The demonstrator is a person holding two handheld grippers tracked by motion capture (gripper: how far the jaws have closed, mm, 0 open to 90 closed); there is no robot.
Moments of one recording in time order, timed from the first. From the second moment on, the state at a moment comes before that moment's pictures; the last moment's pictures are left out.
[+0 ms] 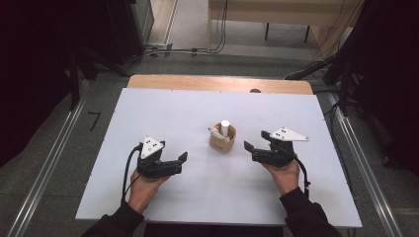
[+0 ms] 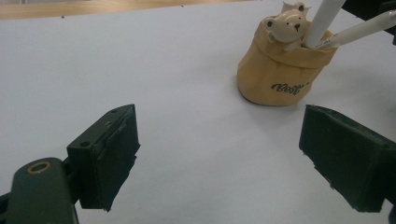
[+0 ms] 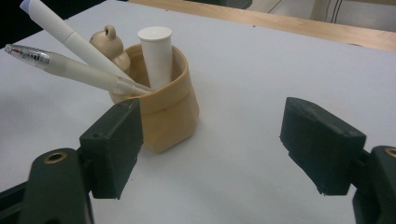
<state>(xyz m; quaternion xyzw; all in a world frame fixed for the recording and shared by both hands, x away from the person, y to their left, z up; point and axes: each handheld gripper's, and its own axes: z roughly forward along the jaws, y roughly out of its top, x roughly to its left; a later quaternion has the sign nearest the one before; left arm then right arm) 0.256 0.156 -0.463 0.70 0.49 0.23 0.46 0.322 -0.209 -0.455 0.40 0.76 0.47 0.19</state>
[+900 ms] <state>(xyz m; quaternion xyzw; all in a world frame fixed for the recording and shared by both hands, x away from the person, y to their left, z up) 0.256 0.178 -0.463 0.67 0.52 0.25 0.46 0.309 -0.242 -0.456 0.42 0.75 0.46 0.21</state>
